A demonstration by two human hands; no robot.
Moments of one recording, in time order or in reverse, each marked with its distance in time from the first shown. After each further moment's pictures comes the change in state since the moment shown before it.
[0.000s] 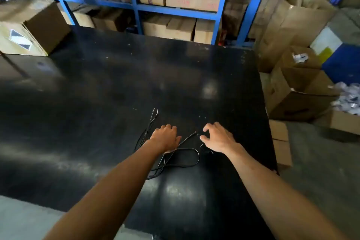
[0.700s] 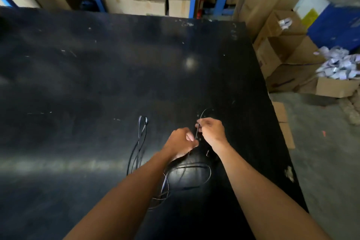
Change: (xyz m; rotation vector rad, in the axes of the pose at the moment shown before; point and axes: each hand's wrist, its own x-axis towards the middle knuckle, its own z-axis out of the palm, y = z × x) left_hand 0.105 -0.003 0.042 -0.768 -0.178 0.033; right_hand 0.112 -0.019 0.048 0.928 0.251 0.498
